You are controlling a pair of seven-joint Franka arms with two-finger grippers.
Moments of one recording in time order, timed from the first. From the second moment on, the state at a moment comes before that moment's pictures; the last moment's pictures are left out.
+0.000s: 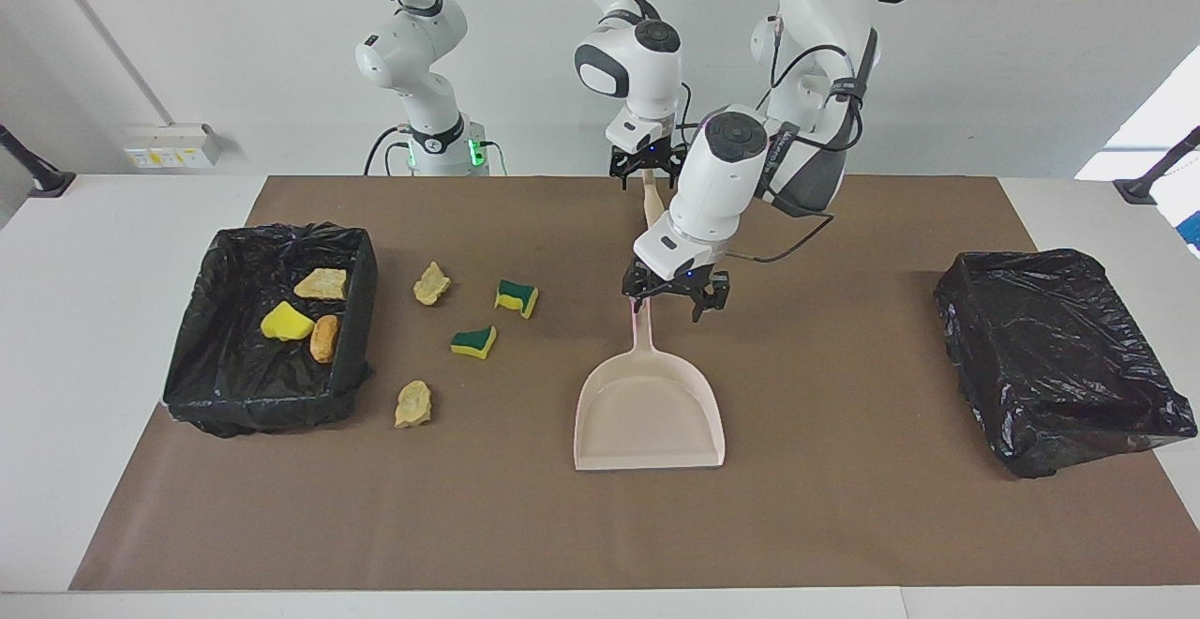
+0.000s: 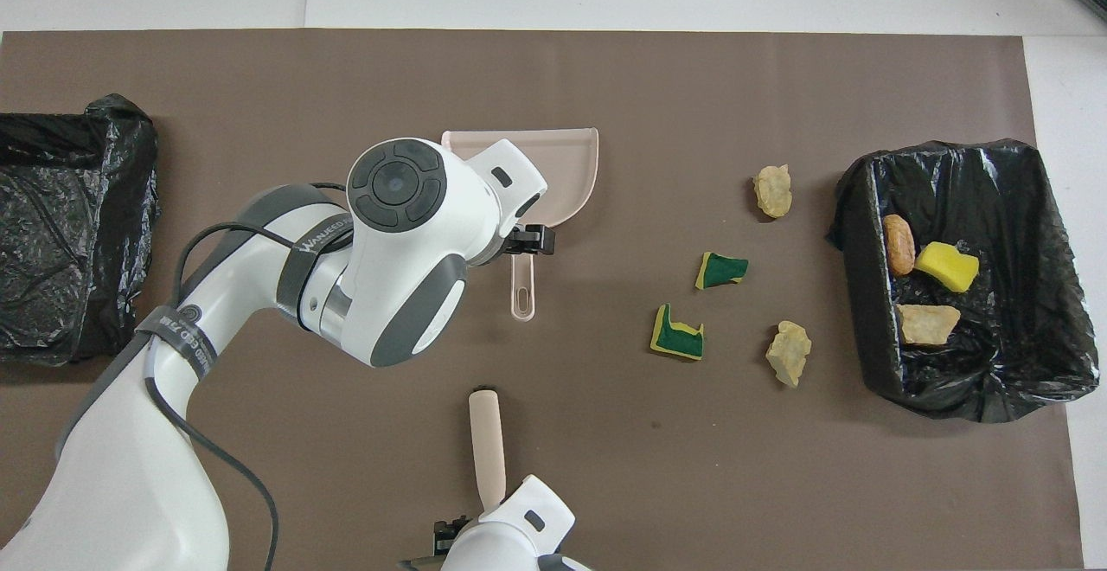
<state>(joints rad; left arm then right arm) -0.27 0.36 -0.35 -1.72 0.03 2.19 -0.47 0.97 0.05 0.08 -2.28 0.08 2.33 1.00</state>
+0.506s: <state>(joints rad) -0.28 0.44 -0.35 -1.72 0.10 2.30 -0.56 1.02 0.03 0.08 -2.30 0.13 2.33 1.00</state>
